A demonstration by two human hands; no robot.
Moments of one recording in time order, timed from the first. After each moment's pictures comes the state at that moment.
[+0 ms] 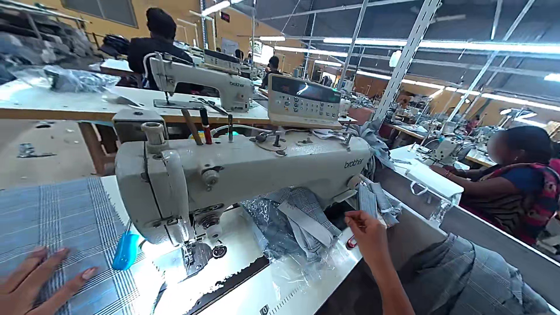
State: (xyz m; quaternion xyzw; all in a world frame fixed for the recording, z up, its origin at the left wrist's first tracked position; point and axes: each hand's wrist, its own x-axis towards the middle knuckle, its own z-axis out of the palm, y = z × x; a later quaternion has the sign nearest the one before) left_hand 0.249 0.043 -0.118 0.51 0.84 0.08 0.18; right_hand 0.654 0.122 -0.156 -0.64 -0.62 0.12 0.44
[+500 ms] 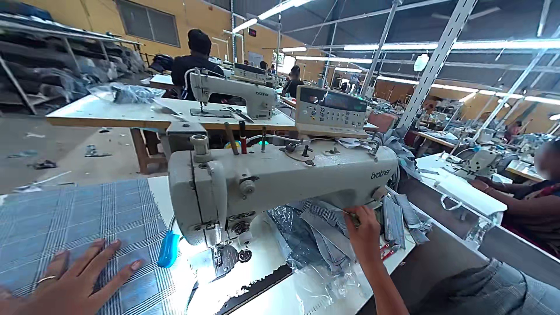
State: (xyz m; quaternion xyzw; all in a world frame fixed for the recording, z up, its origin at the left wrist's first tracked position) left_hand 0.143 0.069 -0.220 0.59 0.78 0.17 0.08; right_hand 0.609 0.181 -0.182 -0.53 -0.69 -0.05 0.49
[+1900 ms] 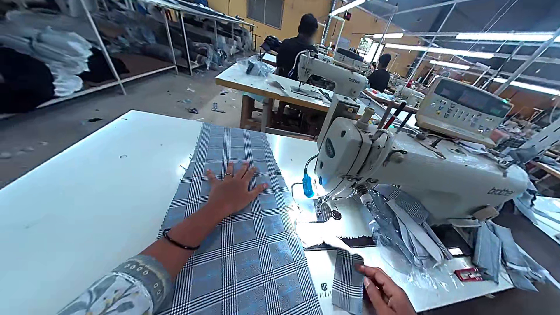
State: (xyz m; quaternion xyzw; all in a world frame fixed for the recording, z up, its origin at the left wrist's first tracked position) left_hand 0.120 0.078 -0.226 0.55 0.83 0.10 0.09; right_hand 0.522 0.025 -0.212 -0.46 -0.76 0.37 0.28
